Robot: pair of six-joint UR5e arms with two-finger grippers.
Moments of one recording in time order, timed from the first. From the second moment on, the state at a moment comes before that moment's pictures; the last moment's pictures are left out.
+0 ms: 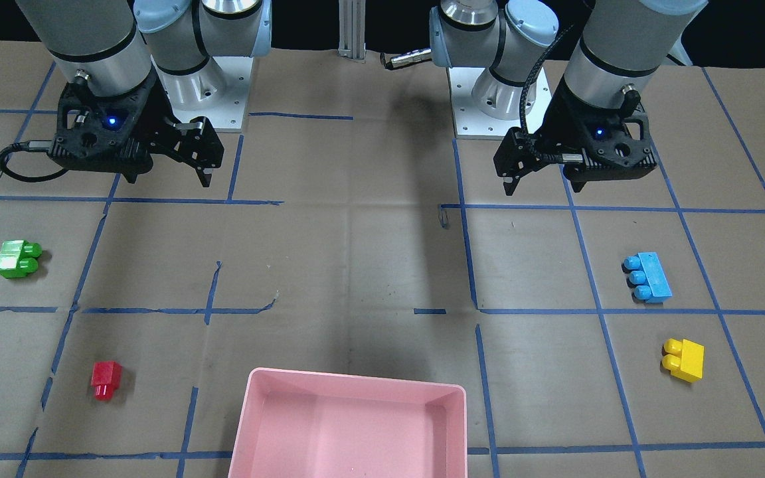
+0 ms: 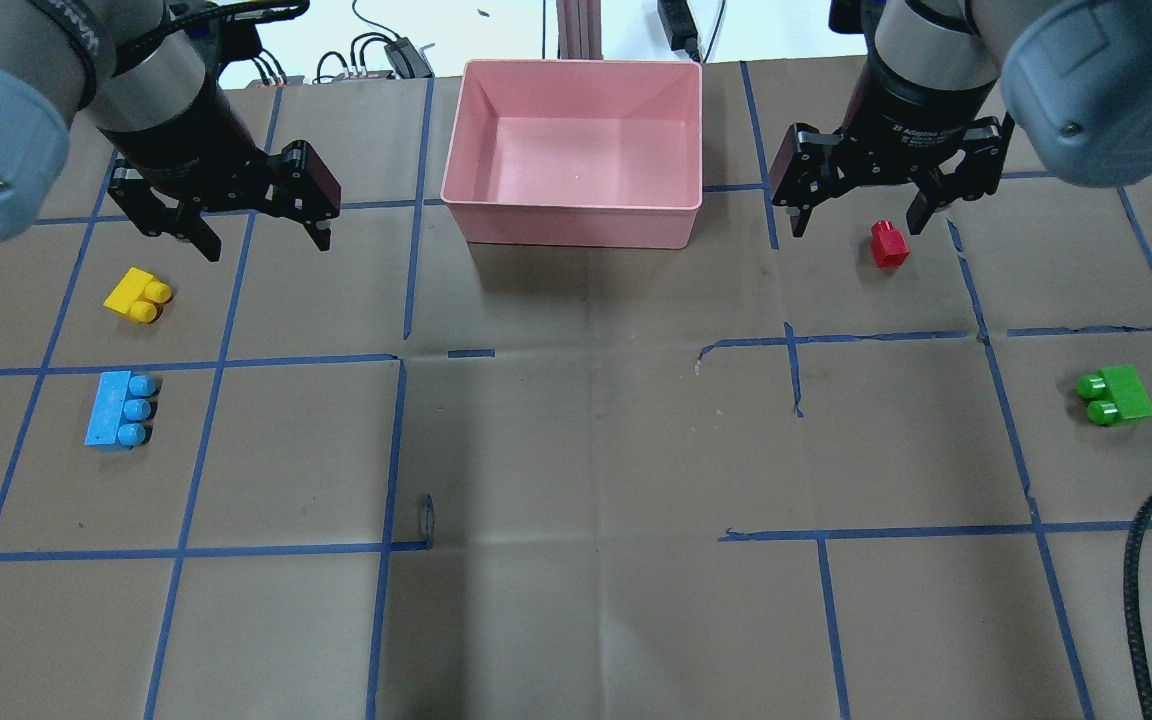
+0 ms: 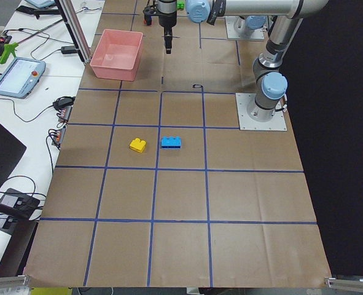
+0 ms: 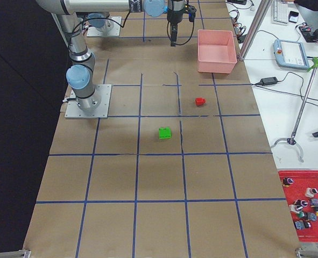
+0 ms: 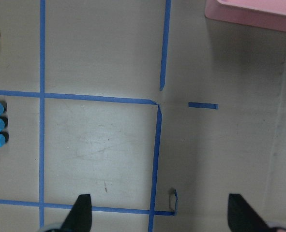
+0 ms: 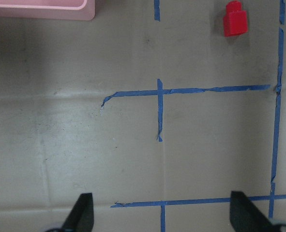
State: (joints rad) left arm -1.55 -1.59 -1.58 -1.53 1.58 -0.04; right arm 1.62 -1.53 1.55 -1.58 -1.58 0.08
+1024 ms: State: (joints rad) left arm -1.53 -1.56 -1.60 -1.54 1.59 -0.04; right arm 1.62 -1.53 1.55 -1.58 -1.59 0.08
